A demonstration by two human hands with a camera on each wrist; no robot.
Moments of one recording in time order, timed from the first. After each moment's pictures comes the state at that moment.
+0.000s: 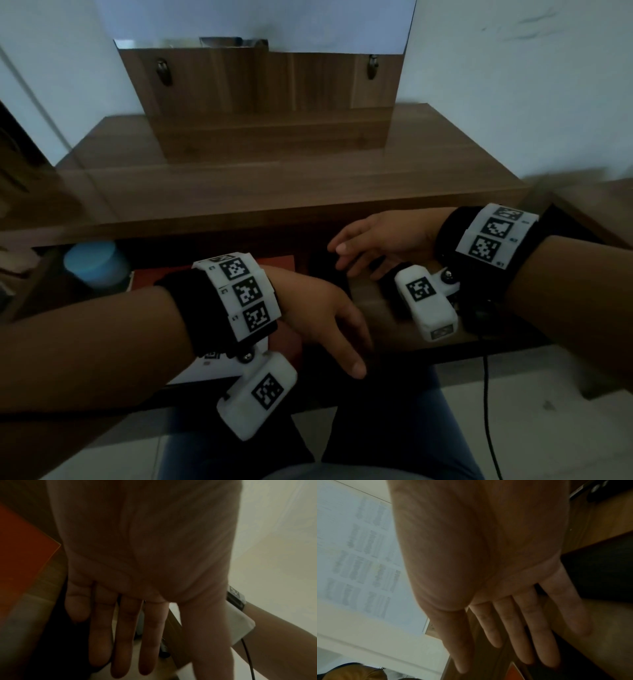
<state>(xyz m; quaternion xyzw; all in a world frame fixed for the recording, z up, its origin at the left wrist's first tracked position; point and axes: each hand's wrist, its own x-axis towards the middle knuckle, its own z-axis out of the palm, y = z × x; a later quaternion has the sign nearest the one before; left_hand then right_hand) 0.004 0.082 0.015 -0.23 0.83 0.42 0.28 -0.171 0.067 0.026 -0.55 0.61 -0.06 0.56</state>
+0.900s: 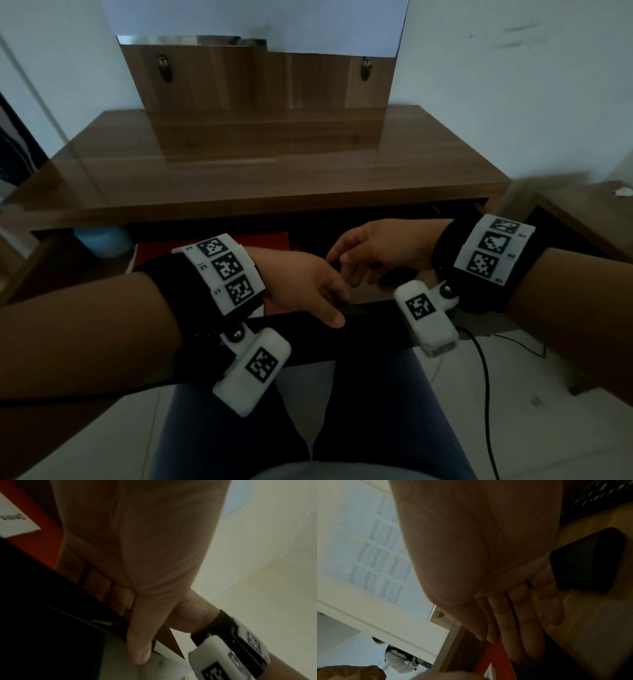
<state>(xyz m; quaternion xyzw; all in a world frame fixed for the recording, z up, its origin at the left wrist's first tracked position) 0.014 0.081 0.010 -0.29 0.86 0.38 0.20 -0.163 0.097 0.008 -0.60 0.60 -0.08 0.53</state>
